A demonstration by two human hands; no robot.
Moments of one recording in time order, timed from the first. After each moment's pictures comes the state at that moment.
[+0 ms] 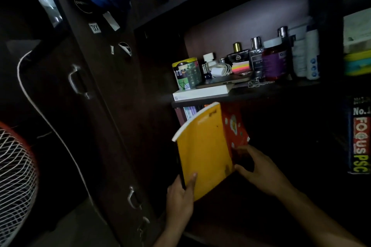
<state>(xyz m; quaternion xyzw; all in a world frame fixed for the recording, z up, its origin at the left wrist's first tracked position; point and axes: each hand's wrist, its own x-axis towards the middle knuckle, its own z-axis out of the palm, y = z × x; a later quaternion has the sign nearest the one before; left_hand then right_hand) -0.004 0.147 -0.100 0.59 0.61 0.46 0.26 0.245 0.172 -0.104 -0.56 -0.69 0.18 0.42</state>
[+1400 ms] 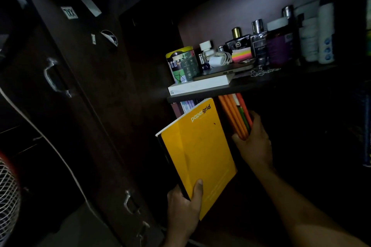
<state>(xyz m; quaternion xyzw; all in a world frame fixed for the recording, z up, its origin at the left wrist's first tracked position) 0.000 0.138 -0.103 0.61 0.57 0.49 0.26 0.210 0.227 -0.082 -0.61 -0.49 0.10 0.62</state>
